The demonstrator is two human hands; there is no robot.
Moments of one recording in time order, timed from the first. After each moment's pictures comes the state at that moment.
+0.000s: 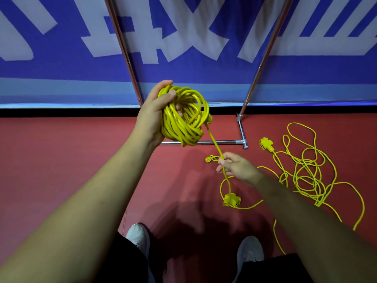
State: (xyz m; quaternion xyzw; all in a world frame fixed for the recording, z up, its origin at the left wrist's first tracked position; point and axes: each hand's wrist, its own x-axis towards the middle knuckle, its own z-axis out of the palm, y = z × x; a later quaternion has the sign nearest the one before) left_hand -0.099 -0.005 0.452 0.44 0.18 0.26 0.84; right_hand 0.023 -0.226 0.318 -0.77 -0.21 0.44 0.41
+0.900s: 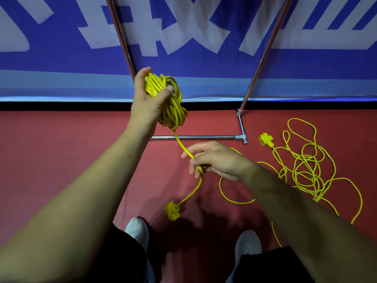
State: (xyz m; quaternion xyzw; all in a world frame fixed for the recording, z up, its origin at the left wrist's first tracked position) left_hand -0.106 0.002 0.446 0.61 0.27 0.36 0.66; right_hand -0.037 -0.190 0.410 -0.62 -0.30 0.57 0.45
